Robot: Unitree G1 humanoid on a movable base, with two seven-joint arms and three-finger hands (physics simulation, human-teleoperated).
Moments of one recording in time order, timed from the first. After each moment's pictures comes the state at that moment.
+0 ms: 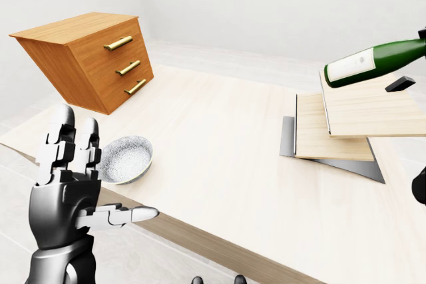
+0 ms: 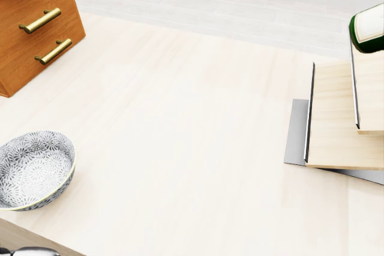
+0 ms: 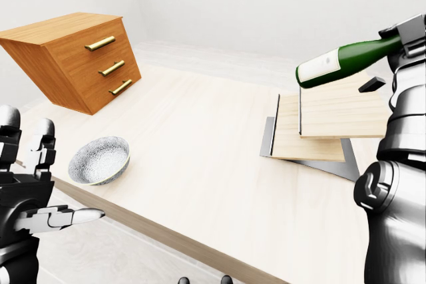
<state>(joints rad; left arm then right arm) 0.27 -0.06 0.40 -0.83 -0.21 0.09 -0.32 -1.20 -0.87 -0.32 1.10 0.88 0.09 -0.13</state>
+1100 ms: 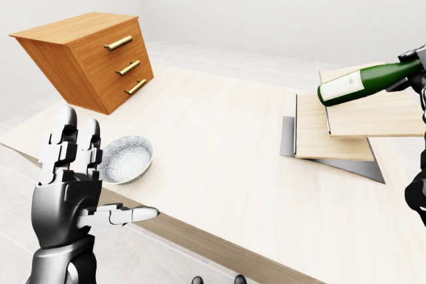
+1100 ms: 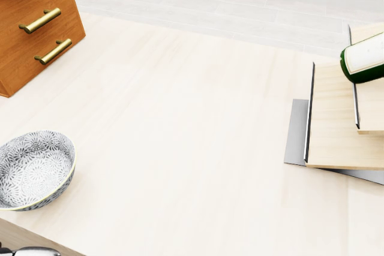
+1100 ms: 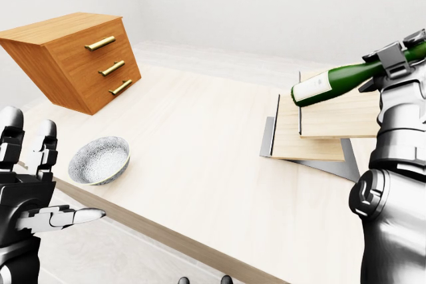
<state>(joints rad) 0.27 -0.06 0.40 -0.82 -0.21 0.09 -0.33 -1.11 -0.84 -0.36 1.14 0.83 0.09 -0.05</state>
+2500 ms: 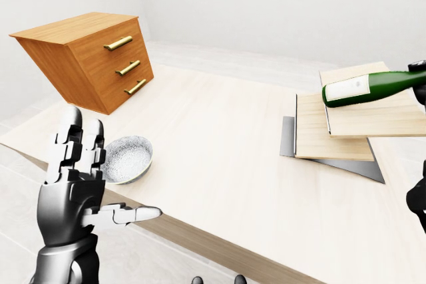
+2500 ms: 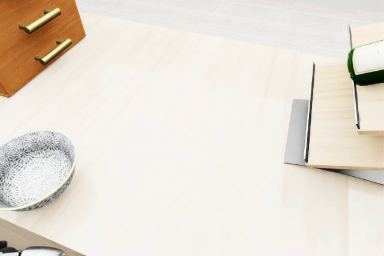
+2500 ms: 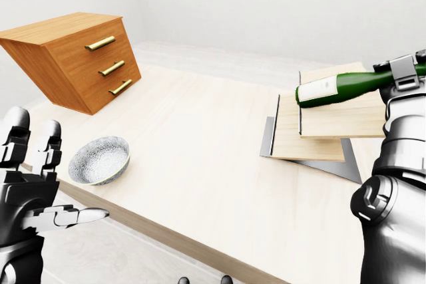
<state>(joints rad) 0.27 -0.06 0.38 -0.82 -0.19 0.09 -0.33 -1.05 -0.85 -0.49 1.16 0.86 0.09 -0.05</state>
